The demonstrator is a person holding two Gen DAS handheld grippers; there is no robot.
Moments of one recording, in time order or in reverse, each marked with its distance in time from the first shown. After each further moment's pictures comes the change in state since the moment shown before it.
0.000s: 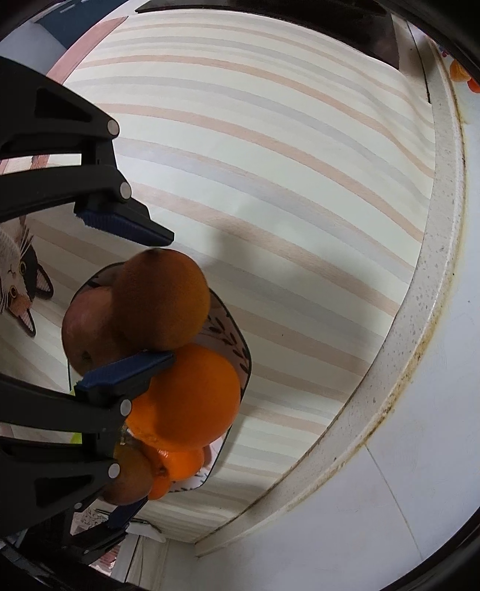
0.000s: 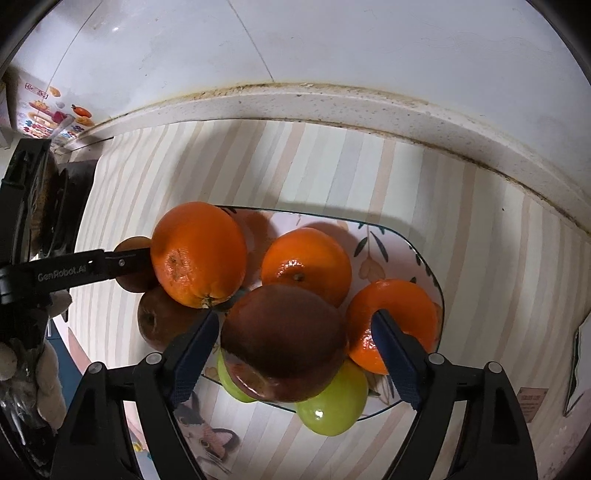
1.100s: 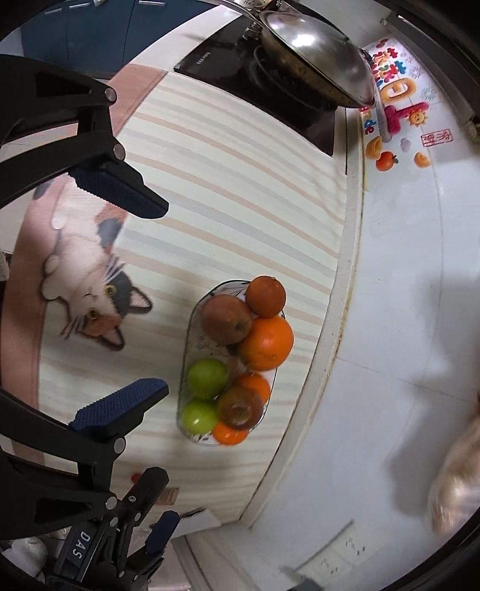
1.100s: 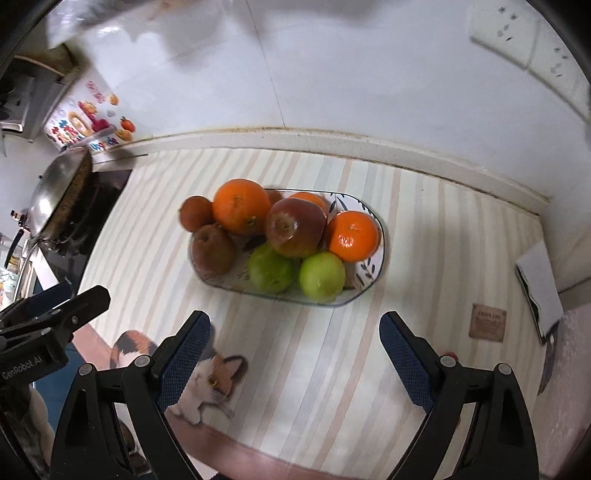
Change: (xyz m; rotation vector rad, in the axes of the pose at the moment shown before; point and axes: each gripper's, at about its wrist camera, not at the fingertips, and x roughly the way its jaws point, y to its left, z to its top) left arm -0.137 -0.016 -0.213 0.148 -0.432 0.096; right arm -0.142 0.031 -0.167 -0.029 -0.286 -0.090
